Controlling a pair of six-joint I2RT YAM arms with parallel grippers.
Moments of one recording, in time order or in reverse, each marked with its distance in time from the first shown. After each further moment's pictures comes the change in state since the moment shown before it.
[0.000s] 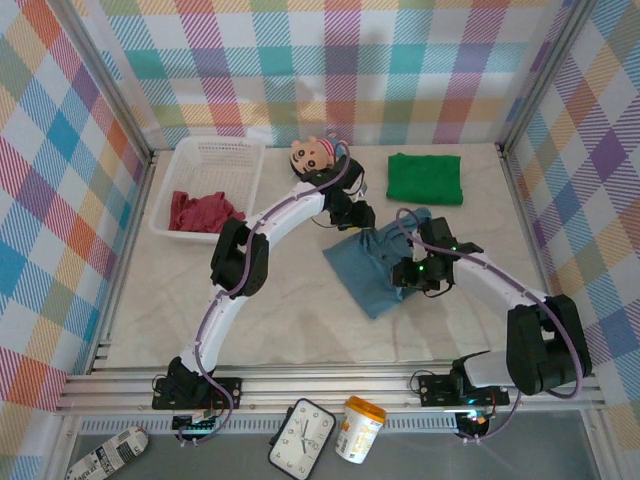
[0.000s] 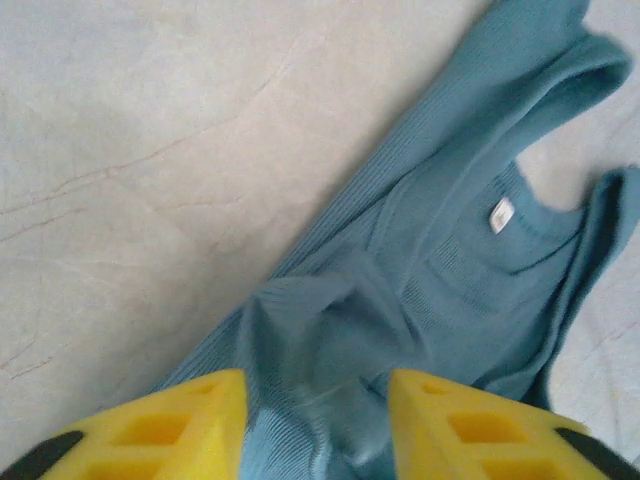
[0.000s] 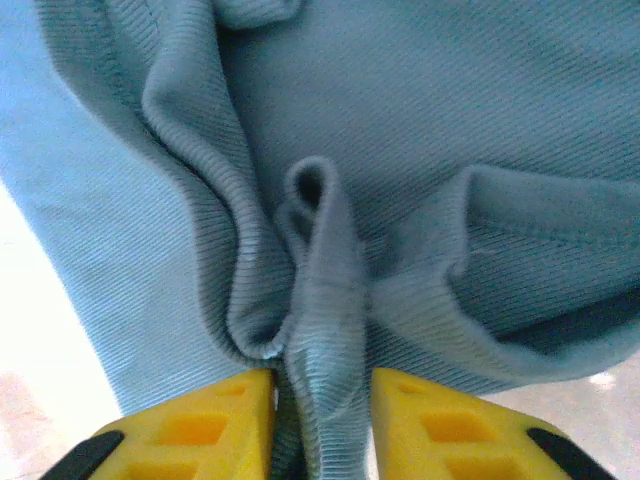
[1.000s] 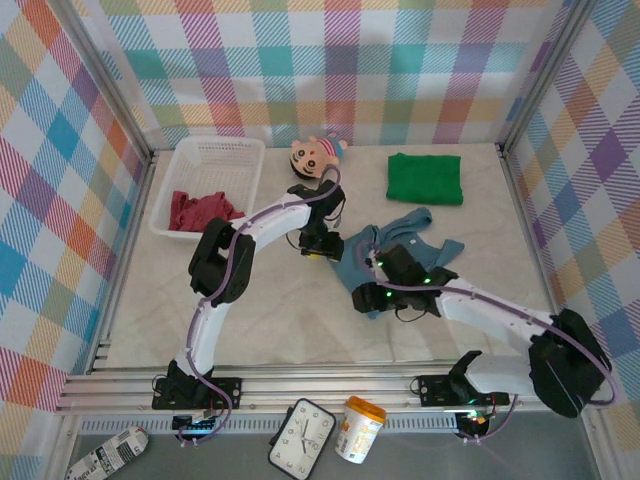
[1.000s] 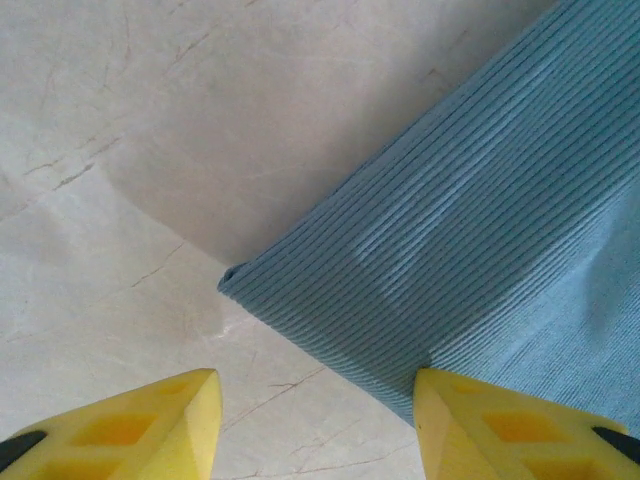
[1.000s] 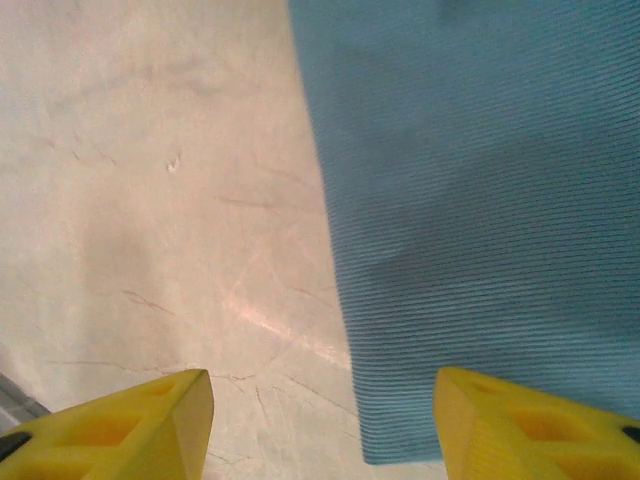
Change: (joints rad) left arm 0.026 -0.200 -0.402 -0.147 -0.172 0.192; right arm 0.469 -0.113 -0.072 0.130 0.130 0.094
